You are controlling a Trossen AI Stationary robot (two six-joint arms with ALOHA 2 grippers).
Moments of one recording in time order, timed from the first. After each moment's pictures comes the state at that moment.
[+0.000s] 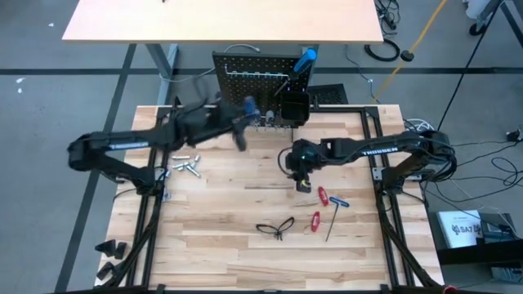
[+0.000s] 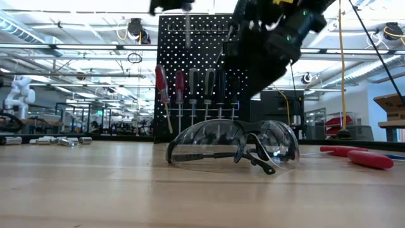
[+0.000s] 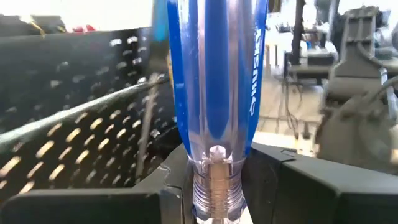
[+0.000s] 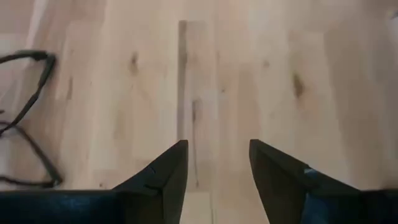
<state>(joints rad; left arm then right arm) 0.21 1.25 1.08 0.14 -0.21 0.11 -0.11 1.51 0.97 -0.37 -0.07 -0.07</state>
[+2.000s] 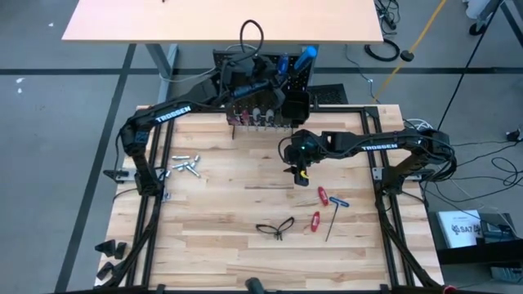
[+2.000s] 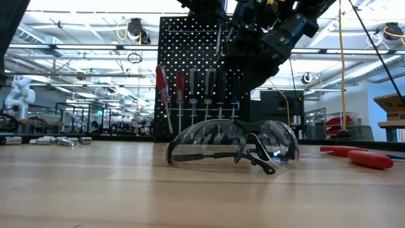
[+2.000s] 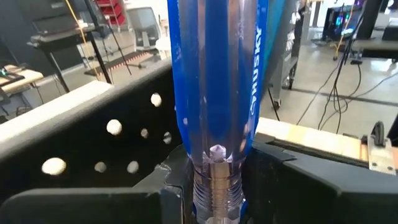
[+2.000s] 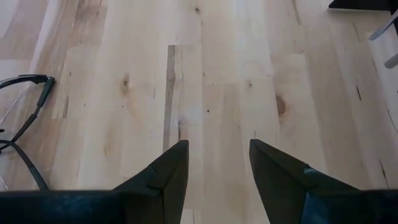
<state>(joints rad) 0.43 1.80 1.86 -0.25 -0.13 0.12 -0.19 1.51 0.99 -0.32 -0.13 -0.12</state>
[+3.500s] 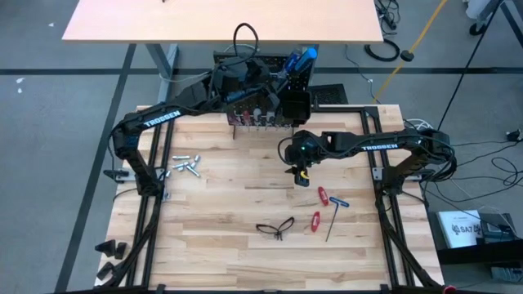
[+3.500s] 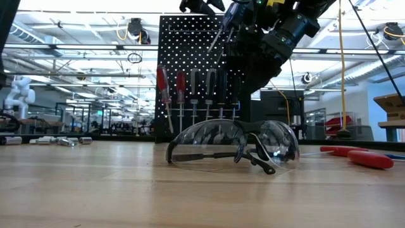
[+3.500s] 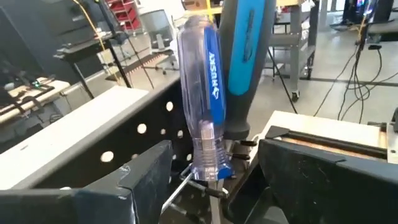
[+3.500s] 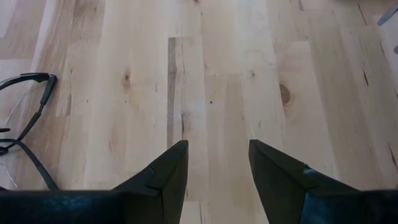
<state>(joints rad) 0.36 1.72 1.85 -0.33 -0.26 0.19 -0.19 1.51 0.99 -0.35 -0.14 -0.07</state>
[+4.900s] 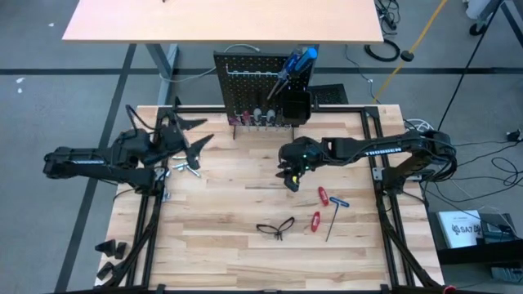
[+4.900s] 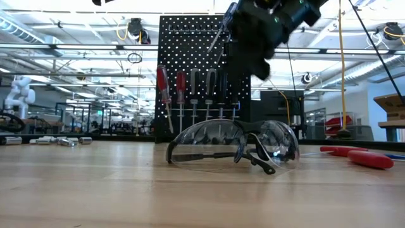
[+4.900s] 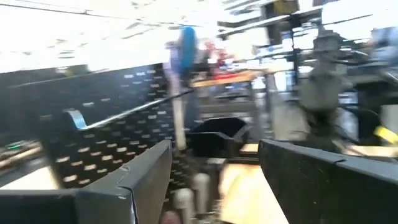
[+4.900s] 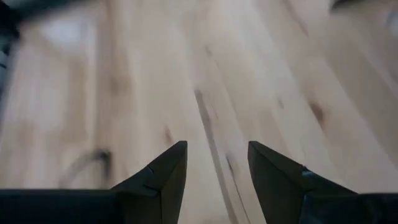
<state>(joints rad) 0.03 0.66 0.64 0.15 -0.39 0.27 -0.07 1.49 1.03 -0.25 -0.07 0.33</state>
